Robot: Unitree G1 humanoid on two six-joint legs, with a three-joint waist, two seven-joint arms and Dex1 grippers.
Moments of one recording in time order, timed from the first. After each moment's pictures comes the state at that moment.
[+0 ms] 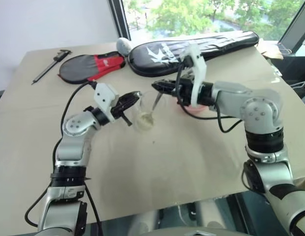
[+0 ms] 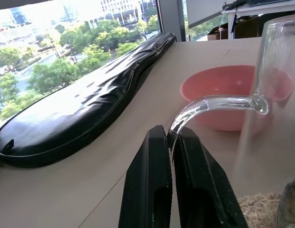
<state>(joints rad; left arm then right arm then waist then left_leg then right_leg) -0.43 0.53 0.11 0.08 -0.30 0.01 -0.84 -0.94 -0.25 0.01 -0.15 0.98 1.17 0.22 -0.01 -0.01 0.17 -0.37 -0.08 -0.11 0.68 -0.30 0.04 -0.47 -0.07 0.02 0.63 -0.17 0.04</state>
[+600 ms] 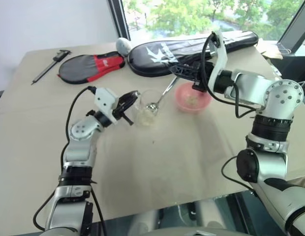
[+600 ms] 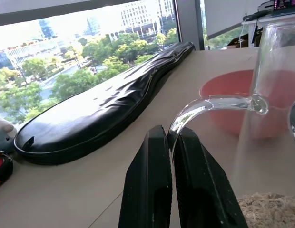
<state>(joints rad) -0.43 0.46 0.11 0.23 -0.26 -0.17 -0.77 -1.02 -0.16 -0.38 0.05 1.22 1.37 -0.14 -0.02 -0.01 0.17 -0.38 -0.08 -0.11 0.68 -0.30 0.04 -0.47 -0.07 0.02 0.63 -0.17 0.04</state>
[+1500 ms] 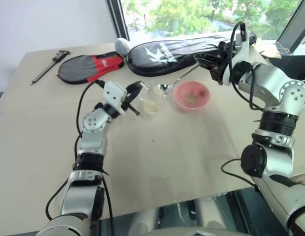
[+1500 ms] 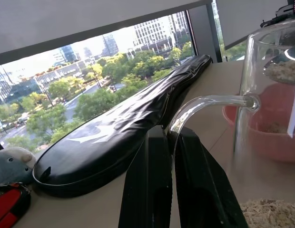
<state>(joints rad) -0.59 0.40 0.09 0.50 -0.15 -0.40 -0.71 -1.04 -0.23 -0.50 0.24 1.50 1.19 -0.49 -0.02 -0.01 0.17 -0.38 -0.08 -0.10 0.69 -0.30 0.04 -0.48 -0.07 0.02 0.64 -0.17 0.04</state>
